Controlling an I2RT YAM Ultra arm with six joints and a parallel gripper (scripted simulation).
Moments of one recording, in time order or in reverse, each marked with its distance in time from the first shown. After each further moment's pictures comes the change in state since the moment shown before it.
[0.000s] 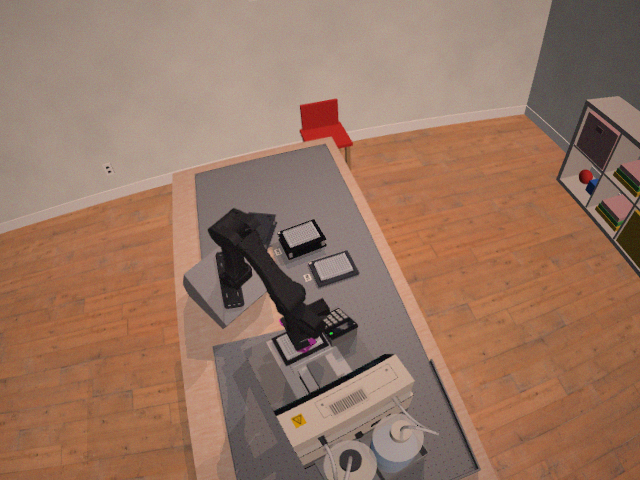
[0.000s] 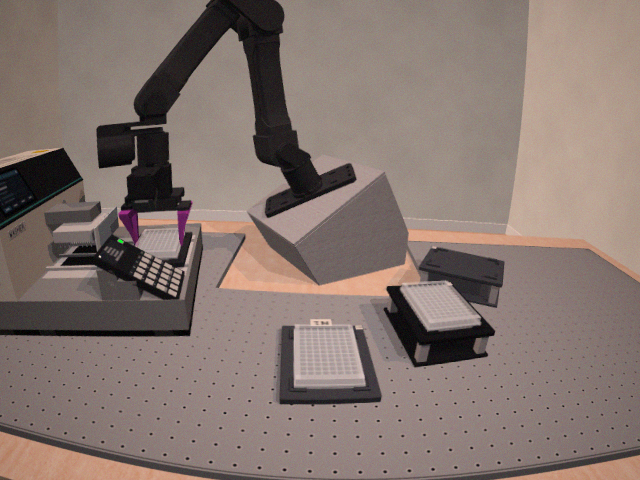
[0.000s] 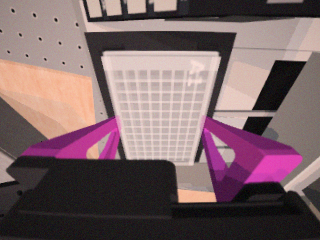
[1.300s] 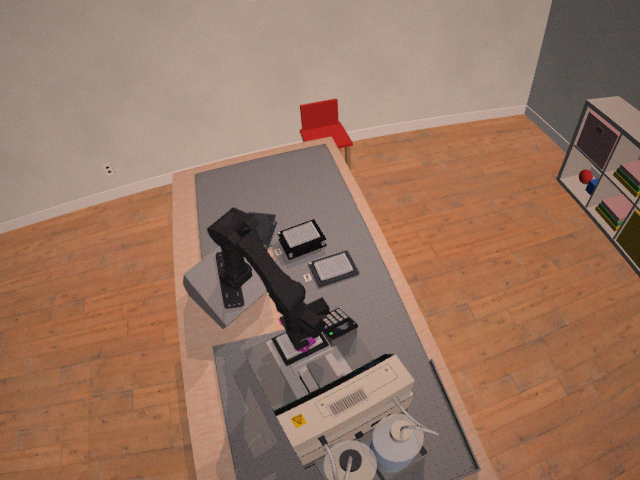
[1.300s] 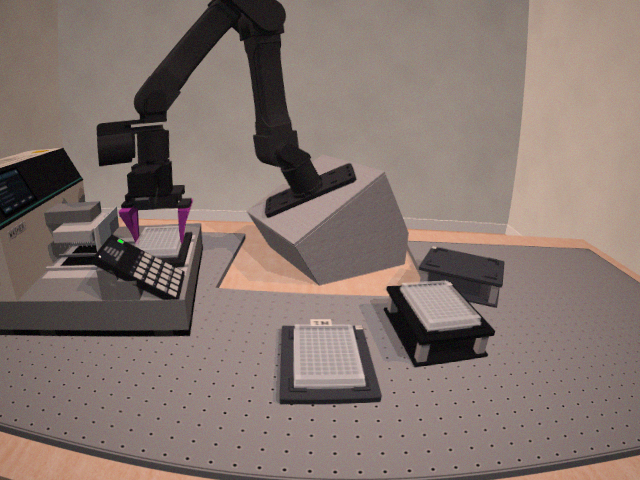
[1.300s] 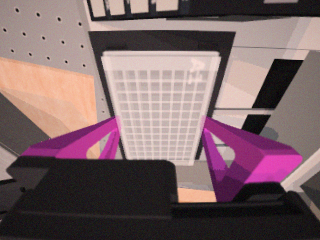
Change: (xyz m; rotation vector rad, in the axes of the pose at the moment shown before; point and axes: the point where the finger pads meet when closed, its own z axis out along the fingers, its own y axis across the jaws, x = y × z) arm 0.001 0.001 -0.004 -0.004 0.001 0.000
